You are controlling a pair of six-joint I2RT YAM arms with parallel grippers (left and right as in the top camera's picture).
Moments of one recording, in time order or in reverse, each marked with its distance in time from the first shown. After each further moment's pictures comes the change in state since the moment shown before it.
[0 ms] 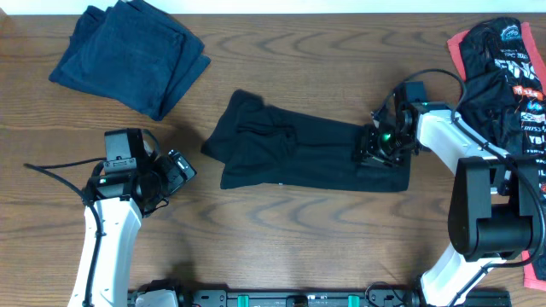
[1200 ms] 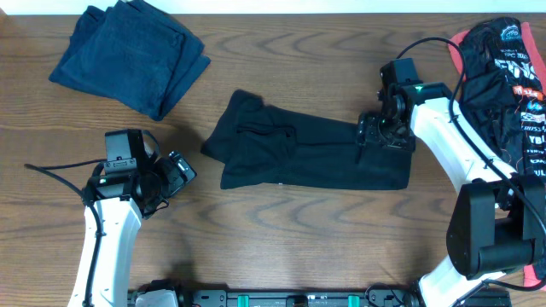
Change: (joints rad) left arm 0.000 0.000 0.000 -0.020 0.000 0.000; right arm 0.101 -0.086 0.171 -0.155 0.423 0.059
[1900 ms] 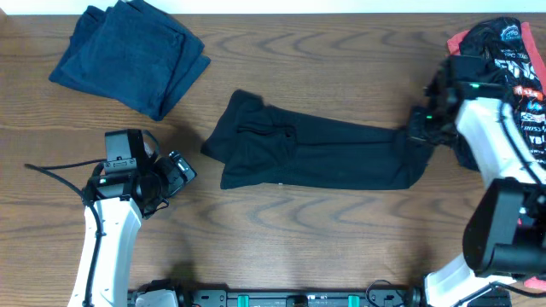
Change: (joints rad) left arm 0.000 0.000 0.000 0.000 0.000 0.000; right arm -0.214 -0.013 0.000 0.020 0.006 -0.125
